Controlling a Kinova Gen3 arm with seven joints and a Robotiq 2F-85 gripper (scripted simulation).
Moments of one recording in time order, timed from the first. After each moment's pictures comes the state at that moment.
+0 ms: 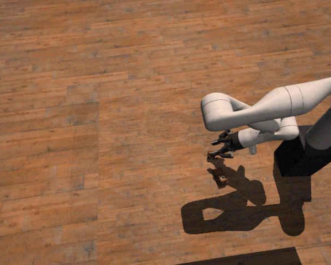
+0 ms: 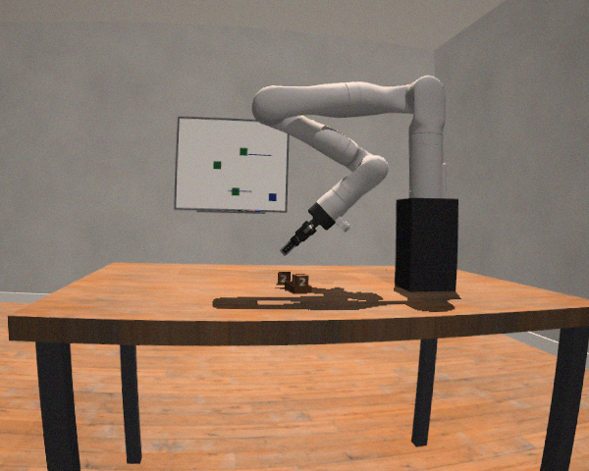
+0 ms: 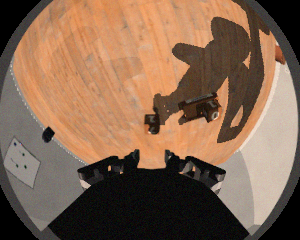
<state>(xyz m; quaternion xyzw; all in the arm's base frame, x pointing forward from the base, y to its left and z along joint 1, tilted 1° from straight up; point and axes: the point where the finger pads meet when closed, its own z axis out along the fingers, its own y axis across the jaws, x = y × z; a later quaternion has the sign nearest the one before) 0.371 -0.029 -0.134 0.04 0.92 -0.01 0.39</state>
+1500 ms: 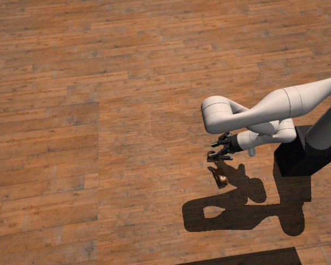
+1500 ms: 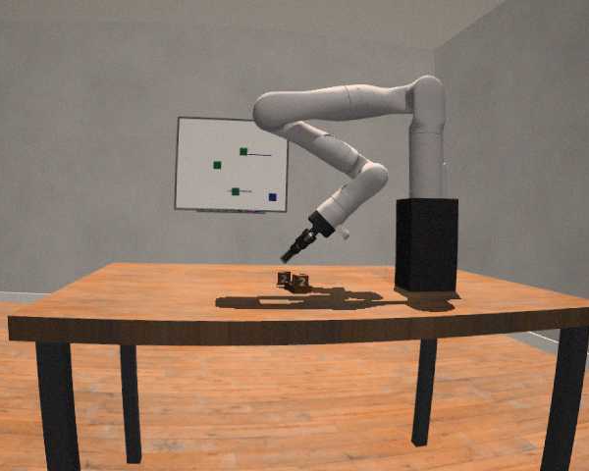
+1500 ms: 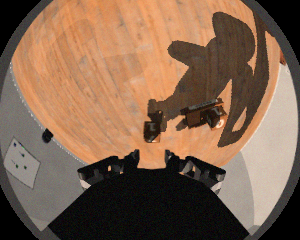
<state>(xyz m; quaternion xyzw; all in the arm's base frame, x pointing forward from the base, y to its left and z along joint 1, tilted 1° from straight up) 0.371 -0.029 -0.155 0.04 0.92 -0.01 0.39</state>
